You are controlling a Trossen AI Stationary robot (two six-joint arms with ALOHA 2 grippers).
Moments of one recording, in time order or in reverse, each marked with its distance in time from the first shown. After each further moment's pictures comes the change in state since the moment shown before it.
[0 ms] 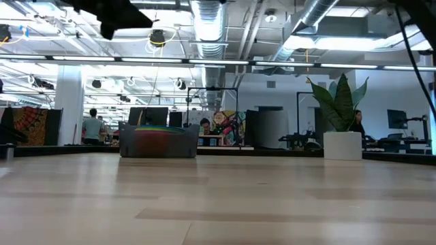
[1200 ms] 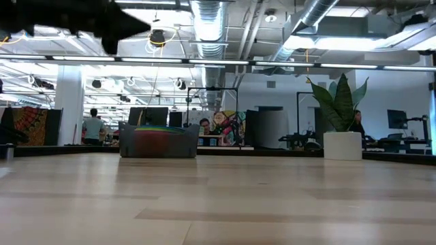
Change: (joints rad) left arm -0.023 -0.052 -0.286 0.444 0.164 0.024; right arm 0.280 -1.065 -1.331 0.744 0.081 0.165
